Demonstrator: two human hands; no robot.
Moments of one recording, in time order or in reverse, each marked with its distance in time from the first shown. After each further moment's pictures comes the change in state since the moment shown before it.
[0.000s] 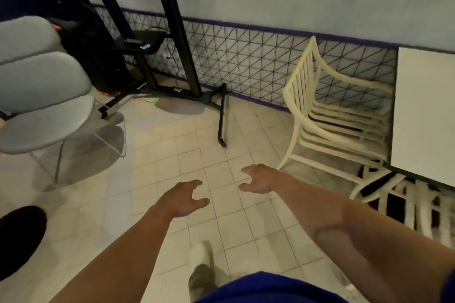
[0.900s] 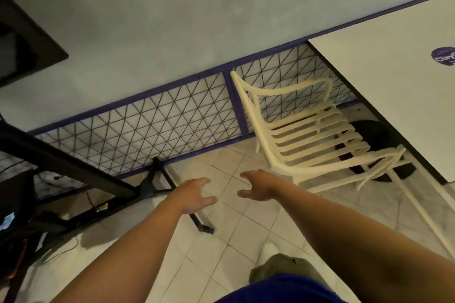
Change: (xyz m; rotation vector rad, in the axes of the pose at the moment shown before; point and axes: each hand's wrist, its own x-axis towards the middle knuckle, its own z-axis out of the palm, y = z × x) left_hand 0.493 0.194 -0.288 0.540 -0.268 0.507; right_hand 0.284 0.119 -0.263 0.450 0.370 0.493
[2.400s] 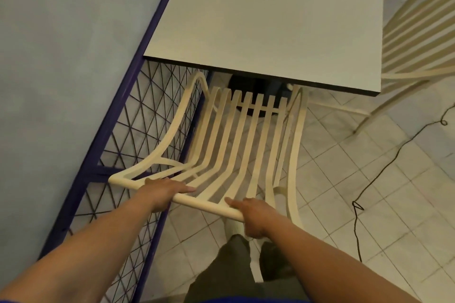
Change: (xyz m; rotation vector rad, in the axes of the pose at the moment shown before) left_hand 0.450 0.170 -0.192 1.254 -0.443 0.864; right_hand 0.176 0.058 -0.059 0.775 0.249 0.692
